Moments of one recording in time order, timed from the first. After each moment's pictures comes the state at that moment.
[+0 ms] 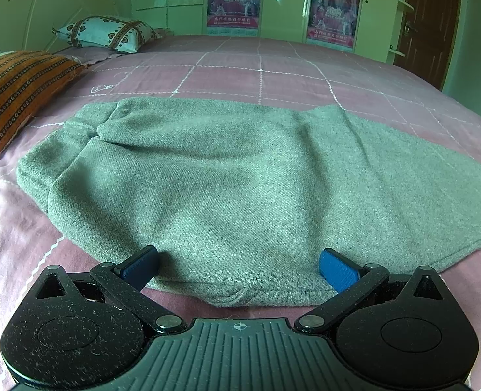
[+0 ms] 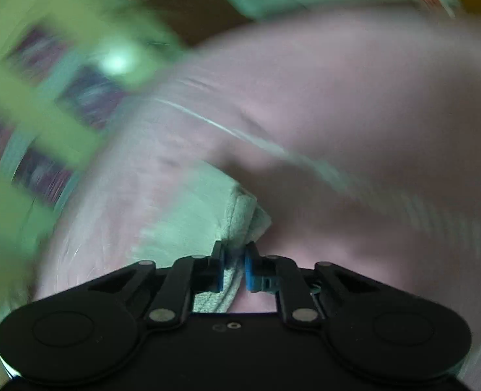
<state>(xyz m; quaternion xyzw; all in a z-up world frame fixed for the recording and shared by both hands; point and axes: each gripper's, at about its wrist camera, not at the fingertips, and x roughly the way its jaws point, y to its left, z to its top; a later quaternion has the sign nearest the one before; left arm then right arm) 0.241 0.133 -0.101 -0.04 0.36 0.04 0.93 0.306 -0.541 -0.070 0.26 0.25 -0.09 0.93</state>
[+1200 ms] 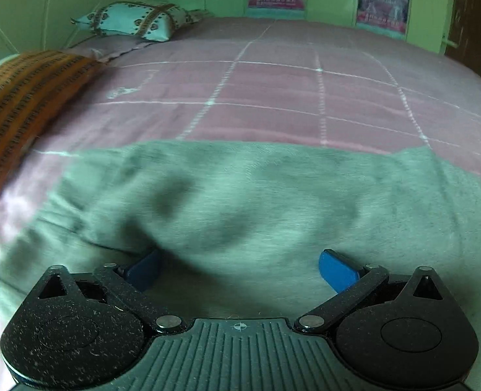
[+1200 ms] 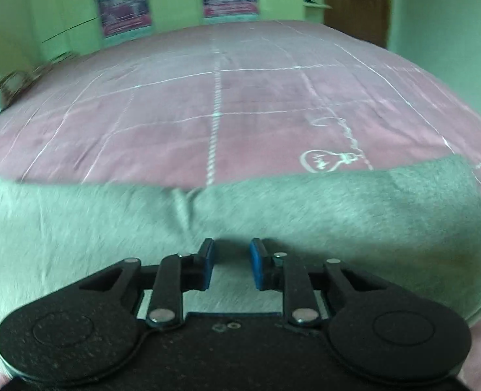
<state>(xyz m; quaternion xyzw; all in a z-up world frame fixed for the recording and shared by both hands) 0.358 0.158 -0.084 -0.03 0.40 0.13 0.91 0.417 -0.346 -0.100 0.07 0.38 -0.03 0.92</state>
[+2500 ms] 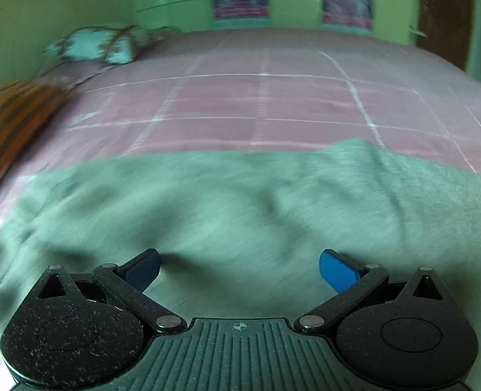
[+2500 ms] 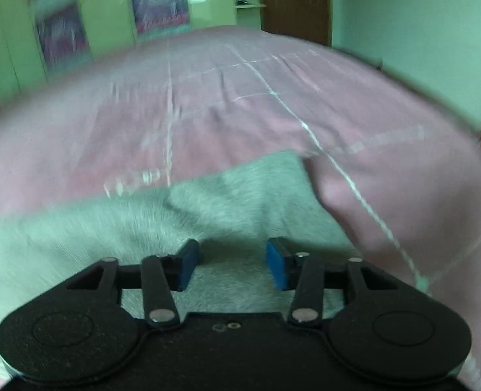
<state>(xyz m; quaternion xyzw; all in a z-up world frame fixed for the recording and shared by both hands) 0.358 0.103 -0.088 0.01 0.38 0.10 0.92 0.370 -0.521 -0.103 0.17 0.36 -0.09 0.91</state>
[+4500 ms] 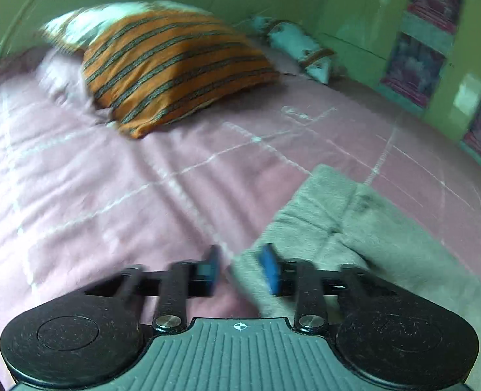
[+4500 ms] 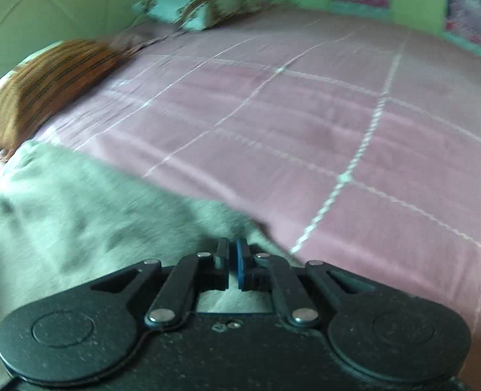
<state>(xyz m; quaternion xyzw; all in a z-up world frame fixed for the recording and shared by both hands) 0.264 0.283 -0.106 -0.23 0.29 0.31 0.87 0.556 -0.059 -0.121 -0.05 0.42 0.30 0.86</state>
